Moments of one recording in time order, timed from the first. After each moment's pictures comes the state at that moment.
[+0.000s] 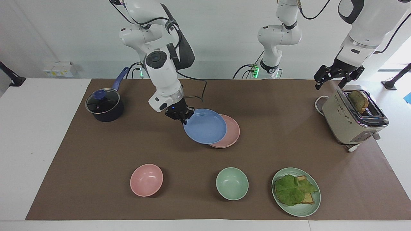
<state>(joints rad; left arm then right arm) -0.09 -0.05 0.05 -1.63 0.02 1.58 -0.03 0.50 0.24 -0.05 -1.86 0.22 2.19 0.46</state>
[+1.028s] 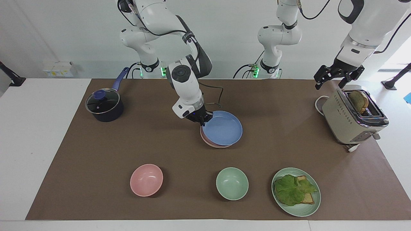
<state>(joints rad) -0.09 -0.05 0.05 -1.63 0.02 1.58 -0.03 0.56 0.31 -0.05 -1.89 0.27 2.25 0.49</state>
